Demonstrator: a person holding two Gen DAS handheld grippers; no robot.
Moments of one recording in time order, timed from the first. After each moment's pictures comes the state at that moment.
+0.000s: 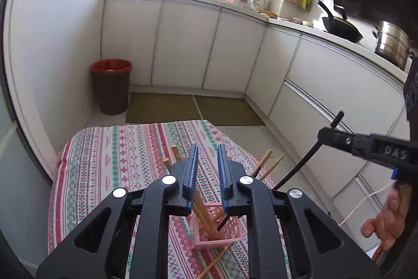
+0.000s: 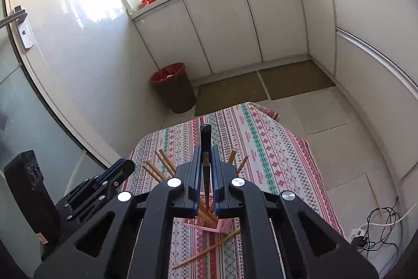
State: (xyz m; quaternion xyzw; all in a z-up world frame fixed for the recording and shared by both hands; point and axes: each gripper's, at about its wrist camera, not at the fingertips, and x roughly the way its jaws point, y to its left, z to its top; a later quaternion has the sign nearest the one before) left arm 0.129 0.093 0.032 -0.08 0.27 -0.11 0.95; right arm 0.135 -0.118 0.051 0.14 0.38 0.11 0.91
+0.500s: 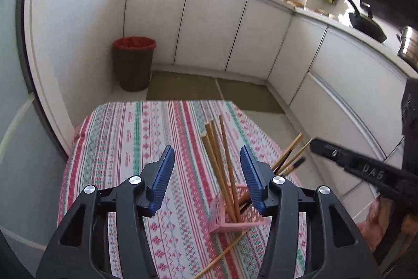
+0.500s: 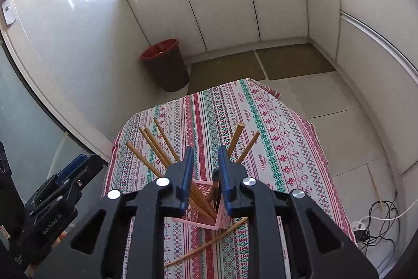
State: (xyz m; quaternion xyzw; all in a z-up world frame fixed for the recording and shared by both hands) left arm 0.133 0.114 0.016 -0.09 0.34 -0.06 0.94; right arm 0.152 -0.091 0.011 0.11 0.42 0.10 0.90
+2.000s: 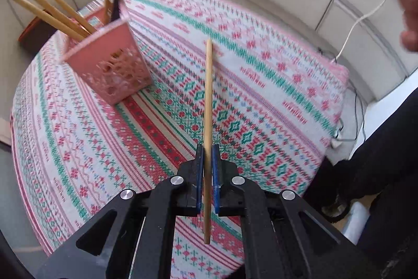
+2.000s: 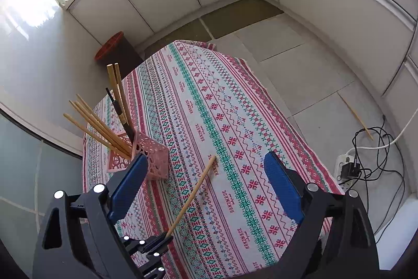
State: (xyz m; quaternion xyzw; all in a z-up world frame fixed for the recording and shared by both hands) left arm 0.032 -0.009 -0.143 0.15 0.51 -0.24 0.81; right arm 0.083 -0.210 -0.055 0.20 0.49 0.01 0.85
